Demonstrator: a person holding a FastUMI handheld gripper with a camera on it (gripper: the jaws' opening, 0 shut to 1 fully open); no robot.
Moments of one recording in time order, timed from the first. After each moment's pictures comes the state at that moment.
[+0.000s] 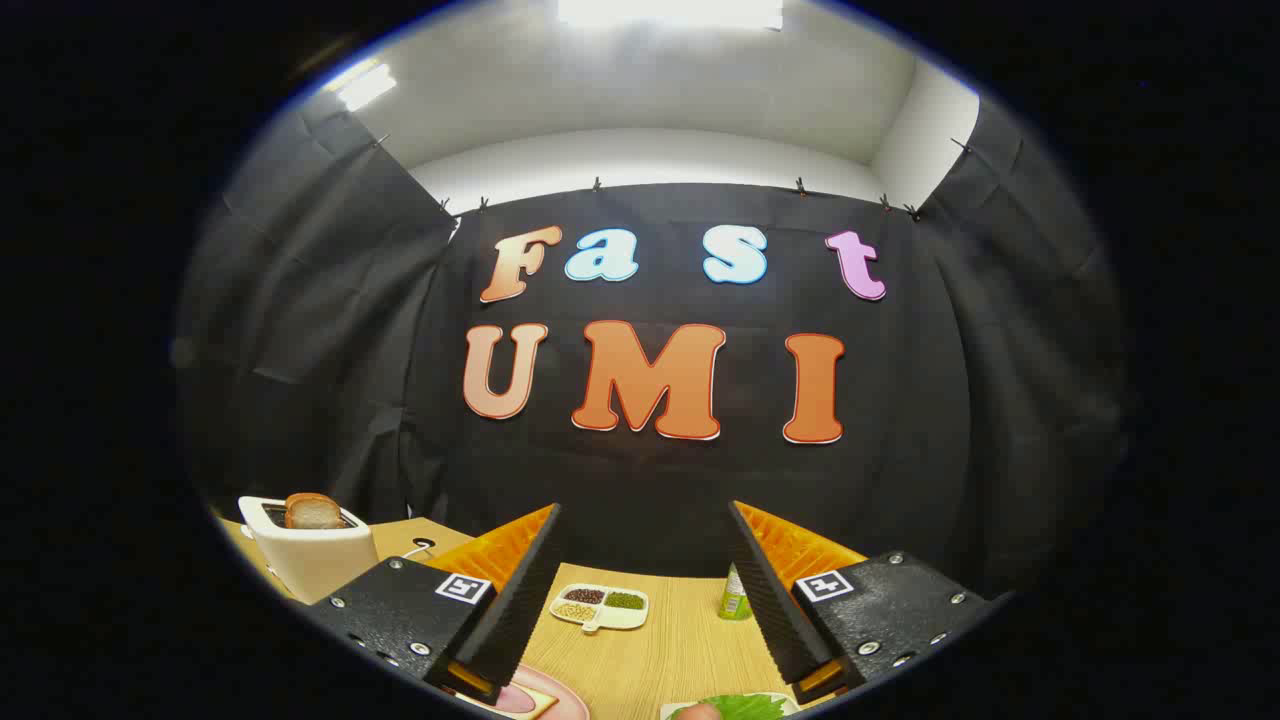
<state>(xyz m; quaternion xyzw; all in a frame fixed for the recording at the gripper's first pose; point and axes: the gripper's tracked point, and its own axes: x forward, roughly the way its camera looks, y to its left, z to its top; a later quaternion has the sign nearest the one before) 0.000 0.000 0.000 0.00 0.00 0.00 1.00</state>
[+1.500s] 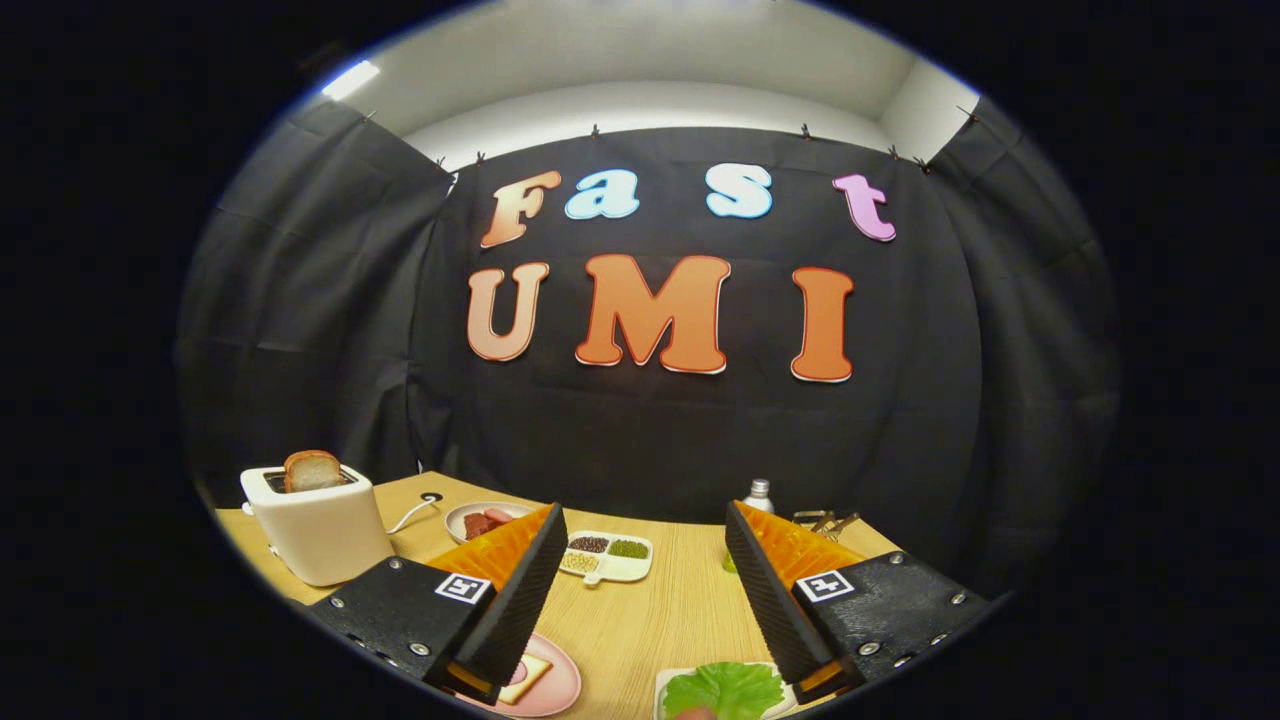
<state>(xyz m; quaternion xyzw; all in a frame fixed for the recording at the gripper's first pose) -0.006 -0.015 -0.069 0.01 0.12 0.02 0.99</state>
